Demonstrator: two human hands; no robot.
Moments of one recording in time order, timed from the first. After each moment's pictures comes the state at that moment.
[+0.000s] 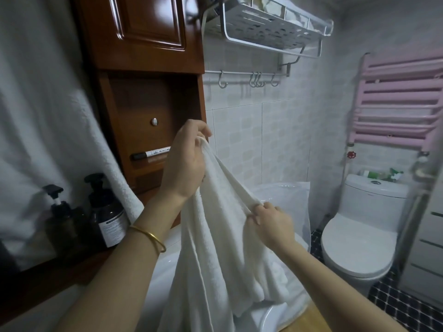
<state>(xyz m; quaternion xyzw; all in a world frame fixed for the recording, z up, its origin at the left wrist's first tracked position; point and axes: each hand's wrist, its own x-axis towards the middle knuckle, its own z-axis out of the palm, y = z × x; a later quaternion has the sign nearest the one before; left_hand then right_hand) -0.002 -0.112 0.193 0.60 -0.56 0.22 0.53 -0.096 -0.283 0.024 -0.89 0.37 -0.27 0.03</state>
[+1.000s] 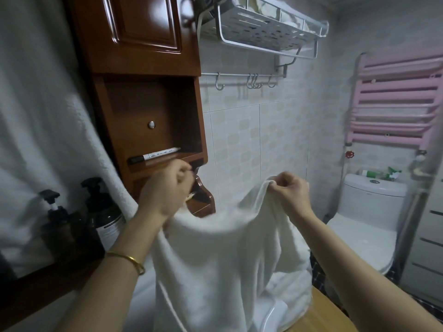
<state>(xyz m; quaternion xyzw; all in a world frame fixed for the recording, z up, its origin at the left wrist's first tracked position) 0.034 -0.091 0.158 0.78 -0.45 0.15 0.41 -0.116 -0.304 0.095 -0.69 0.32 -0.51 0.41</state>
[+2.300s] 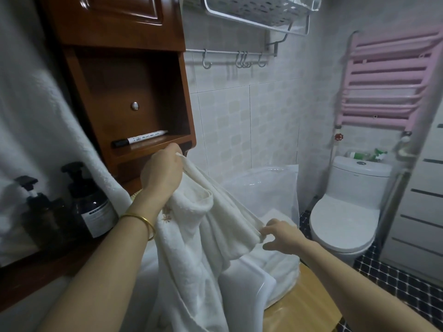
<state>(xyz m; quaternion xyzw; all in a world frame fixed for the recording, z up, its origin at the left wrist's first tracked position) 0.046 -0.132 0.147 0.84 -0.38 0.21 0.31 -0.150 -0.327 -0.040 -0.94 0.30 0.00 0.14</state>
